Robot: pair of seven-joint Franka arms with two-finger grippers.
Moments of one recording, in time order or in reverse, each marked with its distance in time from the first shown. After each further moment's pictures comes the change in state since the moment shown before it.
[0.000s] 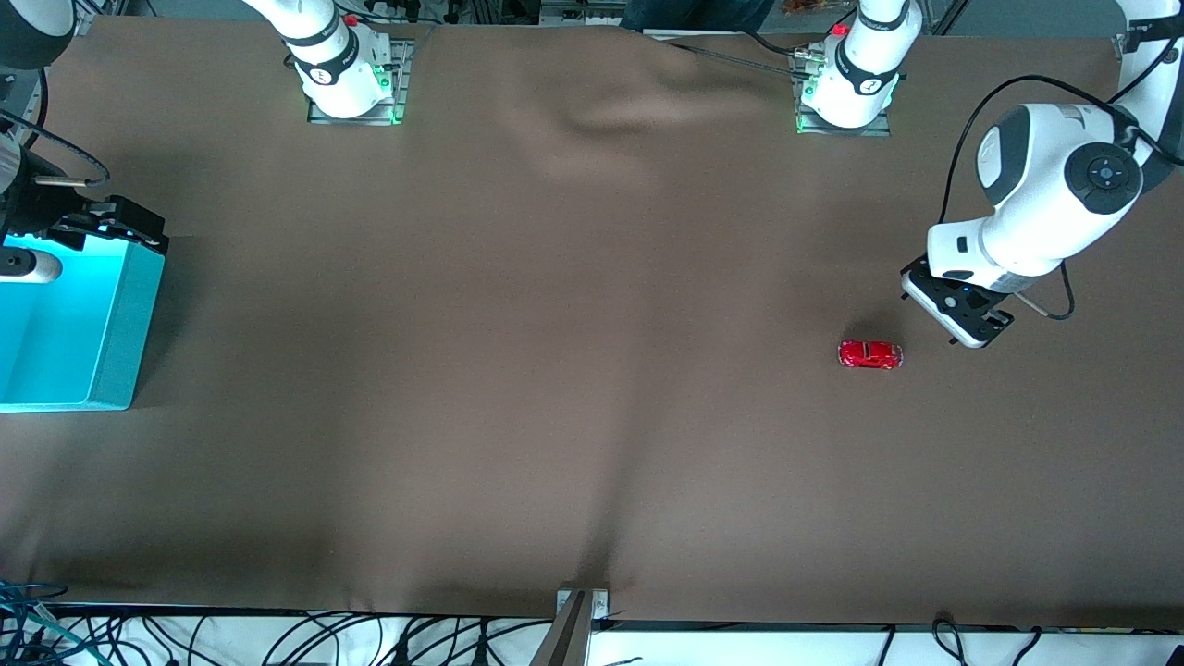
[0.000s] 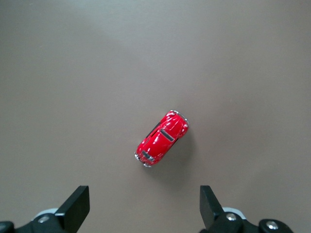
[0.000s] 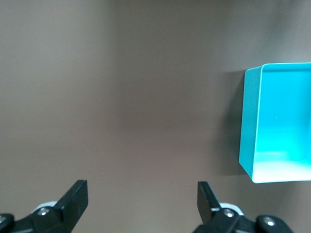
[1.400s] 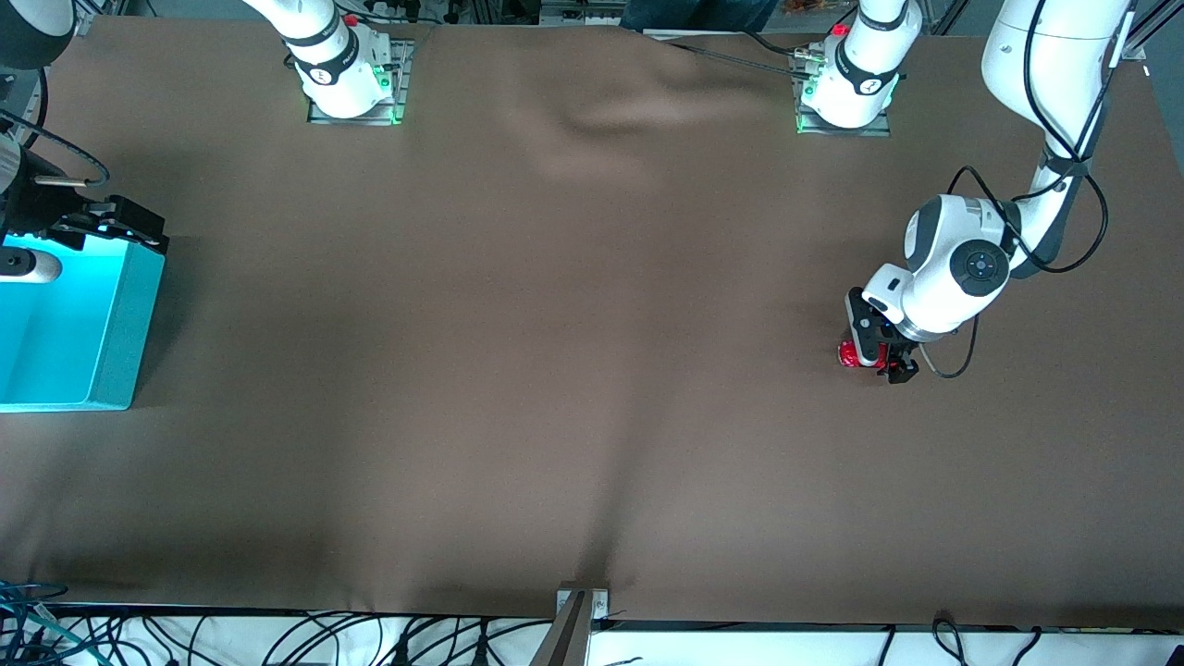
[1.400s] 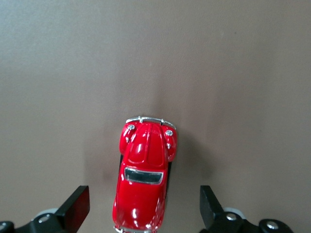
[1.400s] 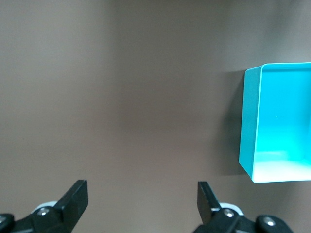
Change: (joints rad) left arm 0.004 0.342 -0.005 -0.019 0.095 0.319 0.462; right arm 0.000 0.000 0.000 0.000 0.000 0.000 0.001
